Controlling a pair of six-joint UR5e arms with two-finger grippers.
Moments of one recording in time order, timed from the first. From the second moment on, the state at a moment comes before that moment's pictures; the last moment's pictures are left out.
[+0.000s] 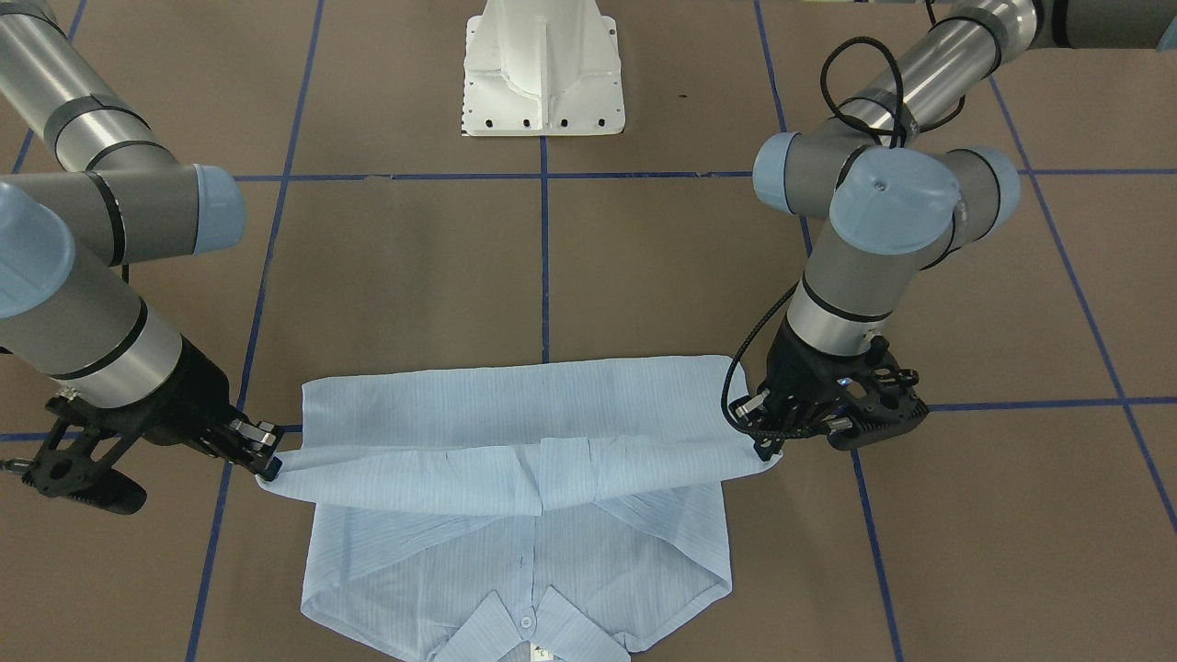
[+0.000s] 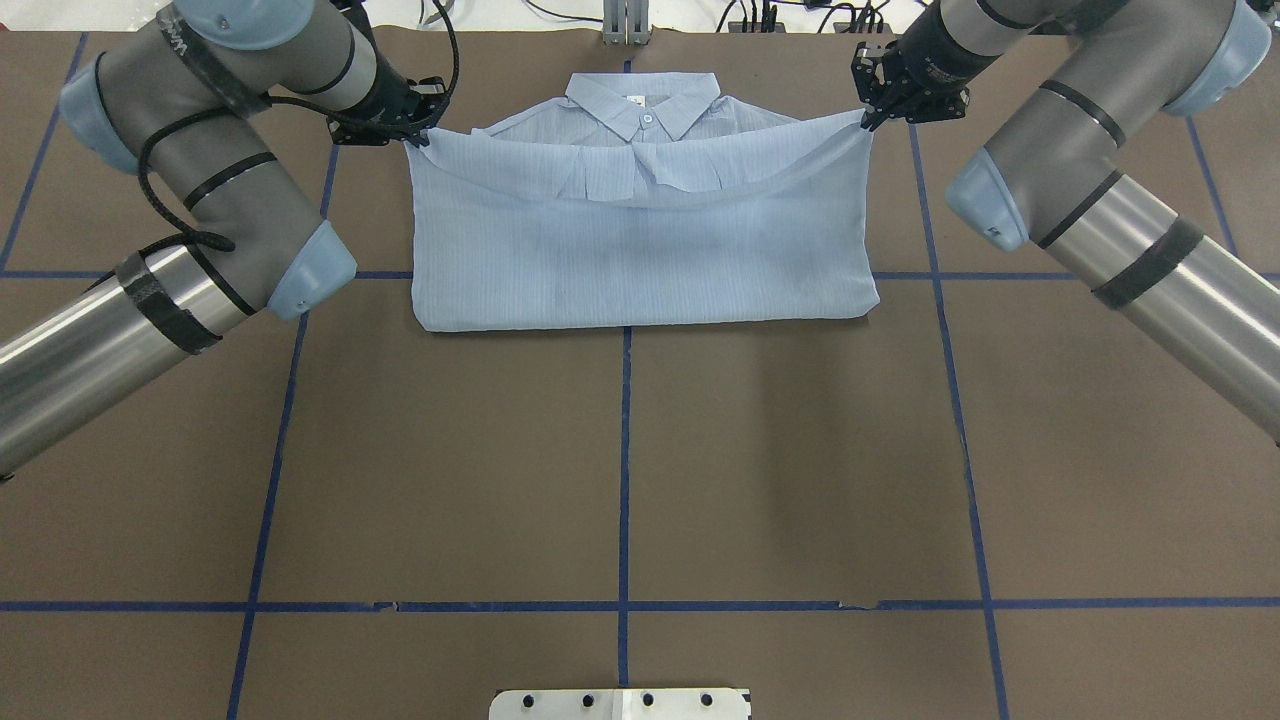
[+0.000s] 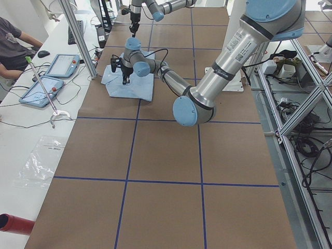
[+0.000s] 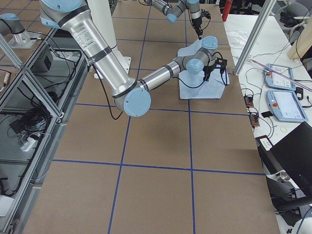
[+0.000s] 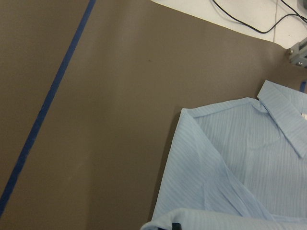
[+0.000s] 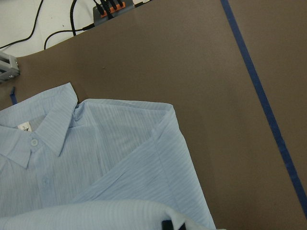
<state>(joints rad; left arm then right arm) -0.89 -2.29 -1.37 -1.96 -1.91 -1.30 1.02 -0.90 1.38 -1.24 2.17 1.23</state>
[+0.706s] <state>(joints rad) -0.89 -2.38 -1.12 -2.15 -1.91 -1.31 1.02 -0.78 1.10 -1.12 2.15 1.21</state>
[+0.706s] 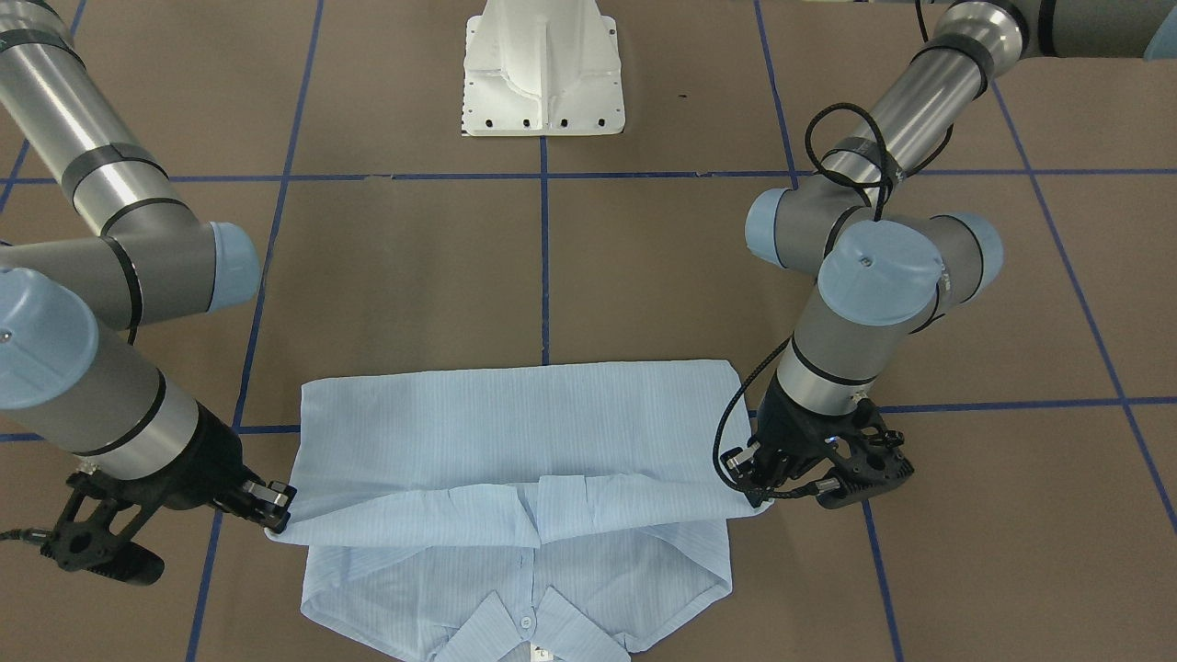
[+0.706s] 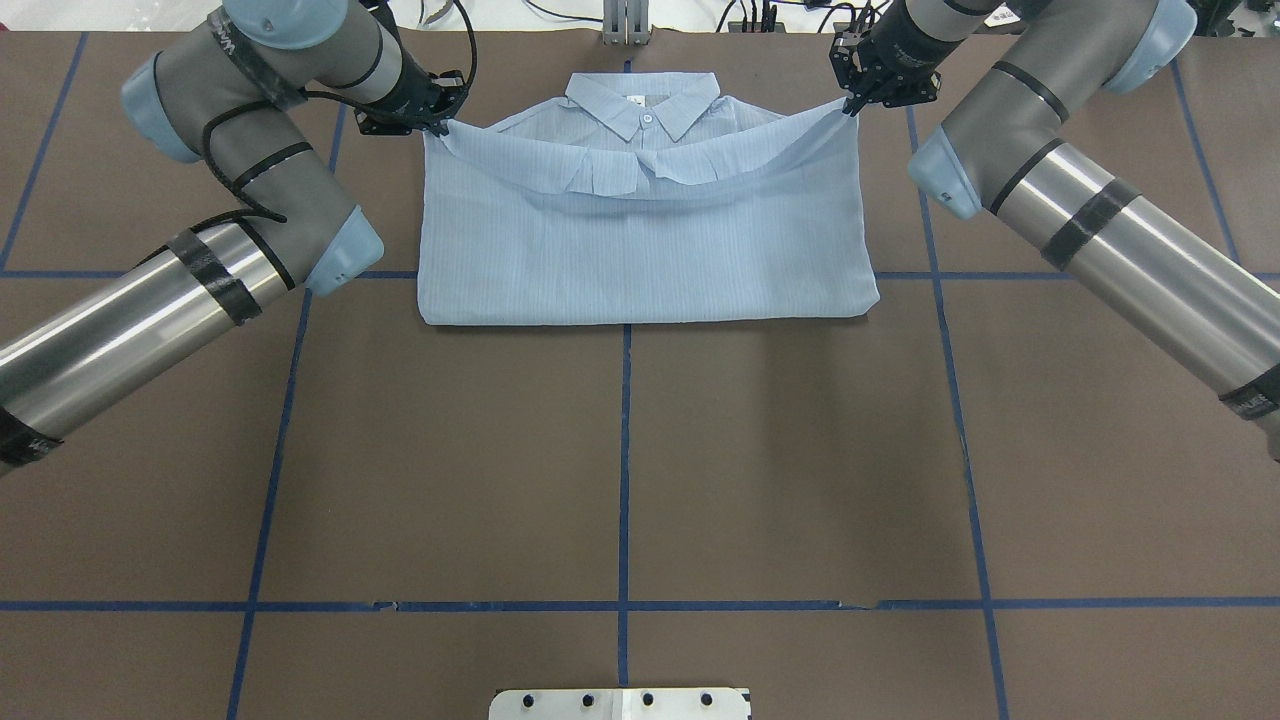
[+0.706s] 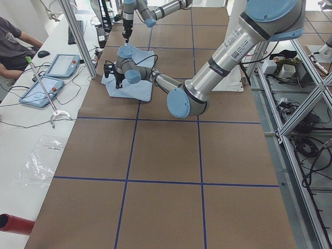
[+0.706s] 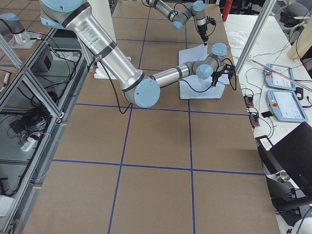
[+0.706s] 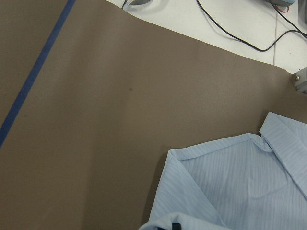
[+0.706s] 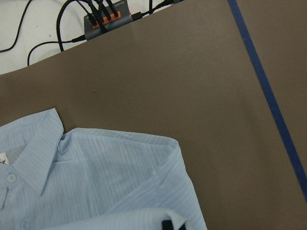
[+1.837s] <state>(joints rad) -0.88 -2.39 -1.08 -2.17 -1.90 -1.30 0.94 -0.81 1.11 -1.10 2.01 1.13</state>
